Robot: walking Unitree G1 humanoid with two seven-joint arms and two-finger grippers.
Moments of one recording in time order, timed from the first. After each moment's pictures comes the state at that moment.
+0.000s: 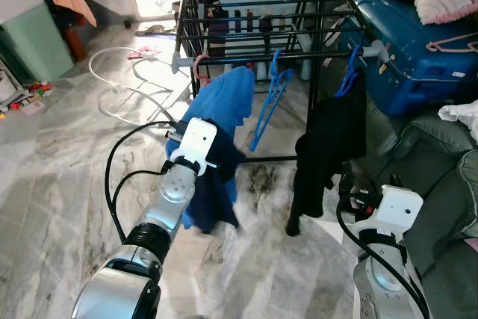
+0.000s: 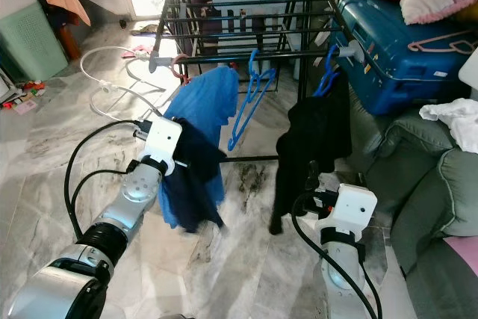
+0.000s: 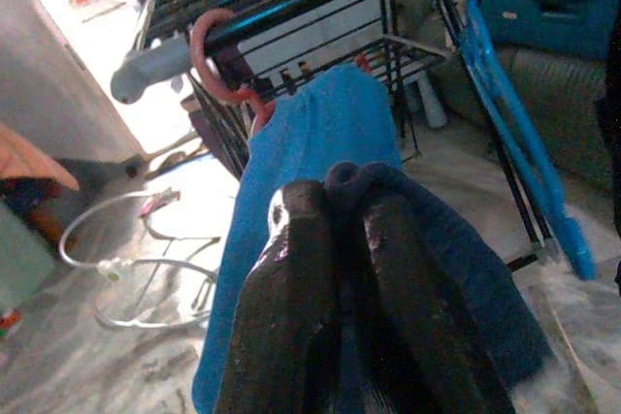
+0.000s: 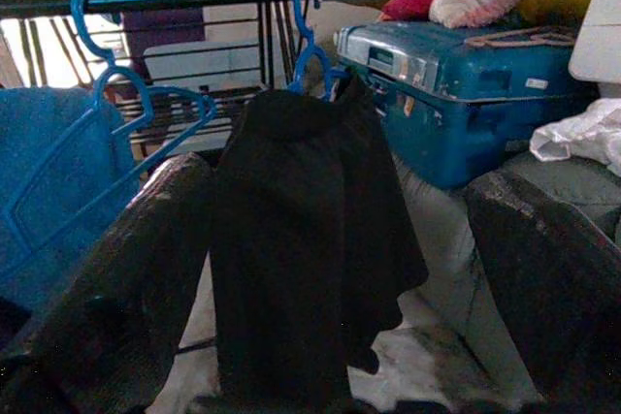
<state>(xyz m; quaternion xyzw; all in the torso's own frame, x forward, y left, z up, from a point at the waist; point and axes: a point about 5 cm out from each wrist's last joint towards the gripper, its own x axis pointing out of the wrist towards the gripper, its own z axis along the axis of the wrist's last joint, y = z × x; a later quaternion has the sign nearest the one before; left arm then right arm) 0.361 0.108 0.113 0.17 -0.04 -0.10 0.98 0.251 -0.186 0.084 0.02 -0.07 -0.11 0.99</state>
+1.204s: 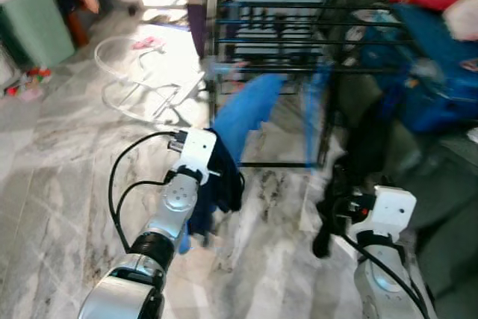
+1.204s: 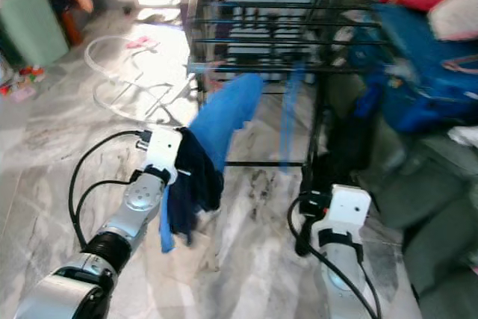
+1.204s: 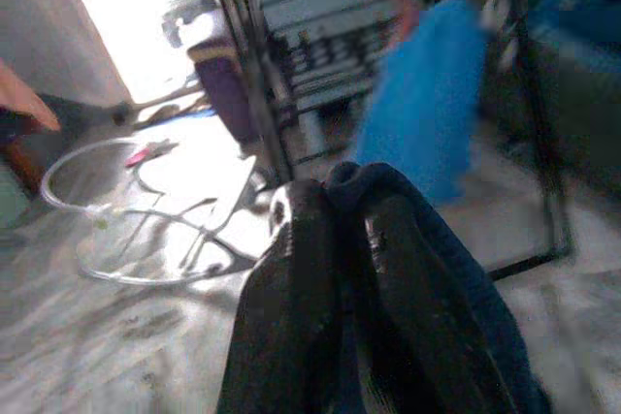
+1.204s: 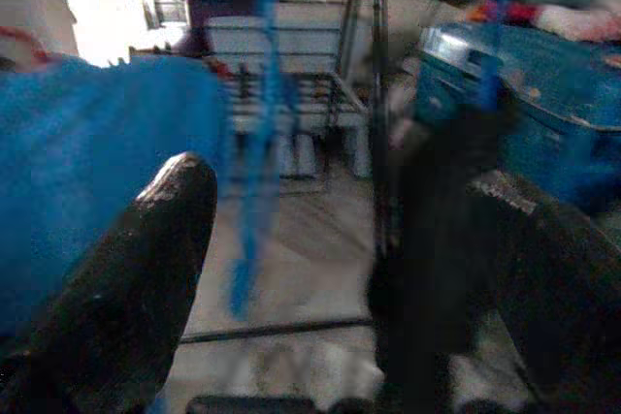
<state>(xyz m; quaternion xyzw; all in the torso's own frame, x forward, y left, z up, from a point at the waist) 0.352 0.118 0.094 0.15 -0.01 -0.08 0.99 0.255 -0.172 0.085 0.01 -0.07 -0.06 1.00</state>
